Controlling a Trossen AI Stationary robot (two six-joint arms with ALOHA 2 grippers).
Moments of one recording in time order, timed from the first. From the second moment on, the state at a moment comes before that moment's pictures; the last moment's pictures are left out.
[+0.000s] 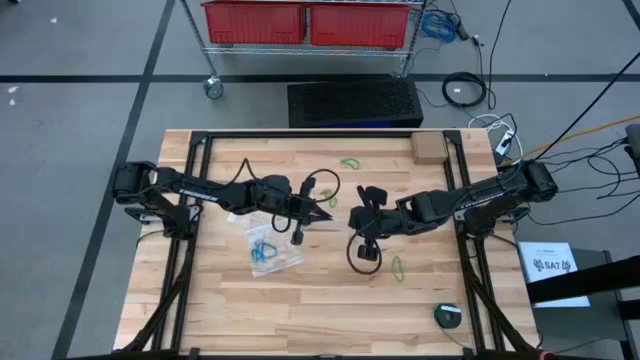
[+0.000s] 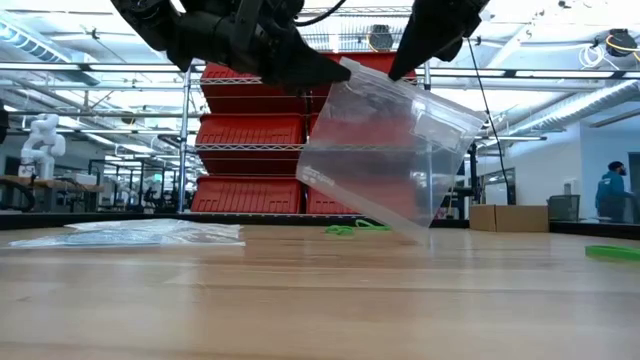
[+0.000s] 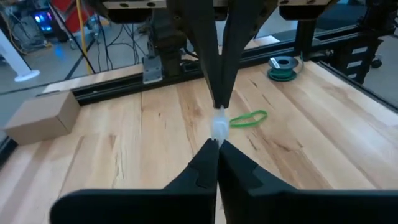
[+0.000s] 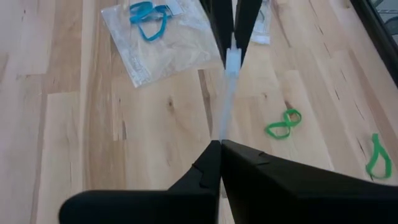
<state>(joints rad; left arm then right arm) 0.06 1.52 0.81 0.44 0.23 0.23 0.23 1.47 1.19 -0.62 0.34 0.27</state>
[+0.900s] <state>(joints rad) 0.06 1.52 0.81 0.41 0.17 0.25 0.15 1.52 1.19 -0.41 0.32 0.28</state>
